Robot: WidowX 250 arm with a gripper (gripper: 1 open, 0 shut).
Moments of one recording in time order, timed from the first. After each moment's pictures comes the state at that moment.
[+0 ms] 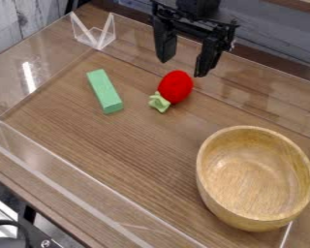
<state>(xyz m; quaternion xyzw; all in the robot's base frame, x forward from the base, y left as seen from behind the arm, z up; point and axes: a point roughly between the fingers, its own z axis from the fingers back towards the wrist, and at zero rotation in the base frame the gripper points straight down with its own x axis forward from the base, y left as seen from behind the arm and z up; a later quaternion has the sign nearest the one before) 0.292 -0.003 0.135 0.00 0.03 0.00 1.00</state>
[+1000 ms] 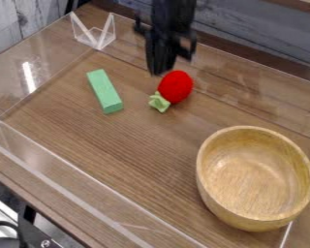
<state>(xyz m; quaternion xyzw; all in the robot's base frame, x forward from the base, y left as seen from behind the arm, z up) 0.303 0.045 0.119 0.00 0.02 -0.09 1.00</state>
